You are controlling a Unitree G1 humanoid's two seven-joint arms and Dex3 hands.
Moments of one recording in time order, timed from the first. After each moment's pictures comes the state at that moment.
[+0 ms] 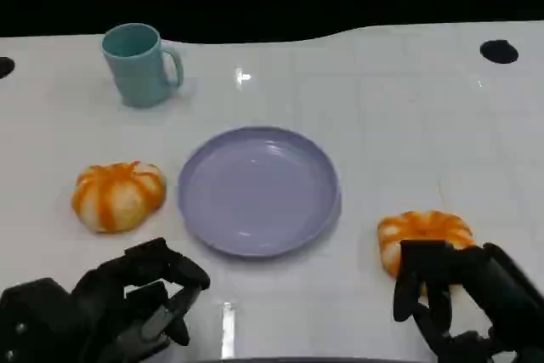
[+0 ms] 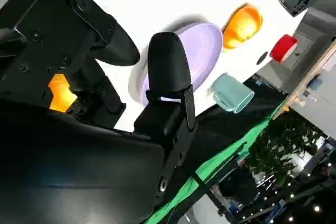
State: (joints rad) left arm 0.23 0.16 -0.01 -0.24 -0.14 0.16 -0.29; right arm 0.18 -0.23 0.12 -0.18 -0.29 -0.33 0.14
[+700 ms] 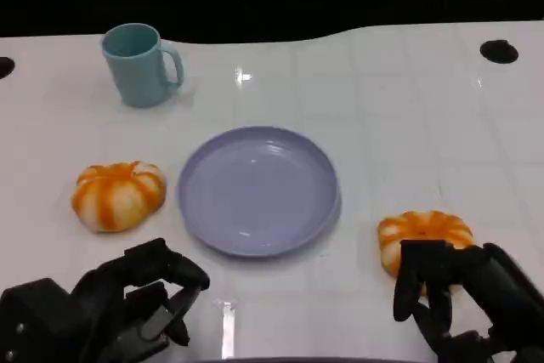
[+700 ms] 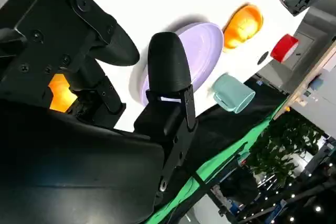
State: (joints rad) left arm 0.23 0.16 -0.01 -0.23 -0.14 0.16 -0.29; right arm 0.18 -0.23 0.12 -0.18 -0.29 -0.33 0.14
